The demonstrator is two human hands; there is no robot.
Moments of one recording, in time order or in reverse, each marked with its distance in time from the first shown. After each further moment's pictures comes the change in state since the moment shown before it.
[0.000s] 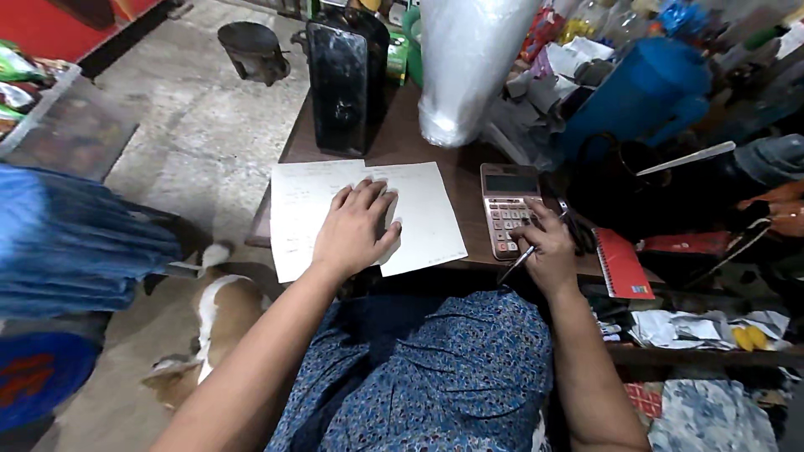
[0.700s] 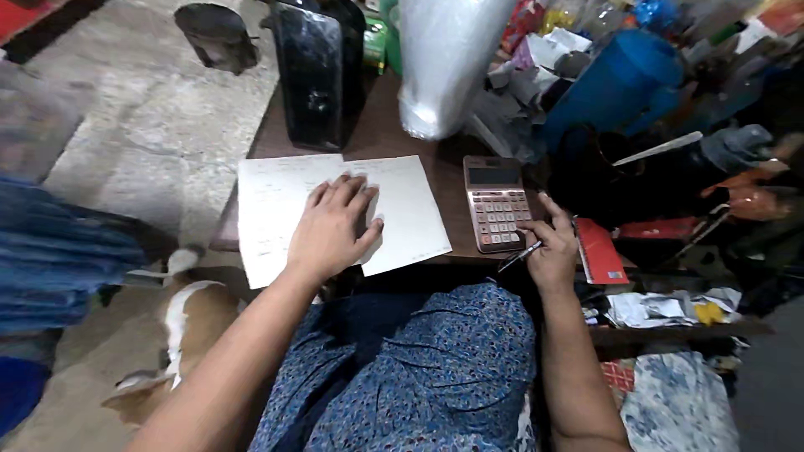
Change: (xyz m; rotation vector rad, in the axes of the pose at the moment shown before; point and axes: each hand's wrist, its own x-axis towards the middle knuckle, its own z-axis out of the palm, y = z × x) left_hand 0.000 0.001 0.000 -0.038 0.003 0.021; right_hand -0.018 0.012 -0.015 -0.055 0.146 0.135
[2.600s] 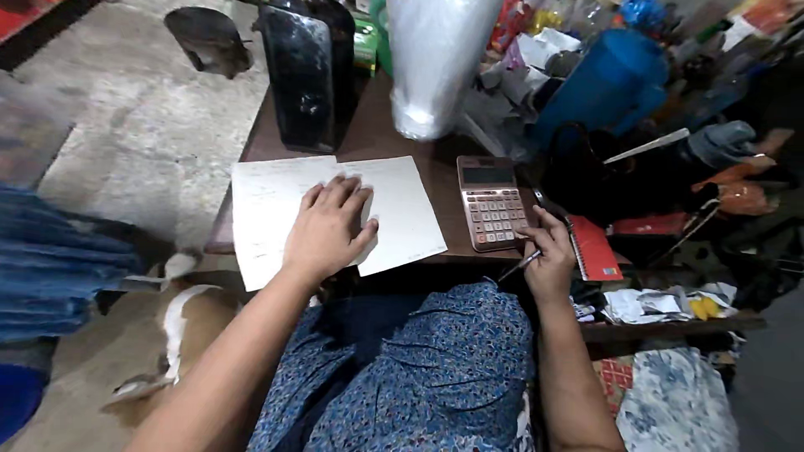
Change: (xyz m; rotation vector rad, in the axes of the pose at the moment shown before) left_hand -0.001 -0.001 -0.002 0.007 -0.007 -0.010; right_hand -0.017 -0.002 -0.002 0.021 0.072 -0.007
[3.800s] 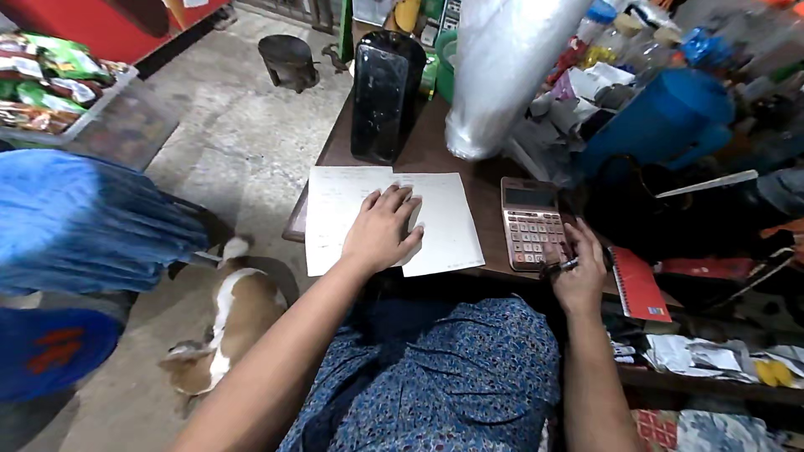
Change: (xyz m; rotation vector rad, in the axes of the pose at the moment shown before) left_hand 0.001 0.004 0.001 -0.006 -0.008 -0.032; right_hand 0.018 -0.010 0.008 0.114 -0.119 0.194
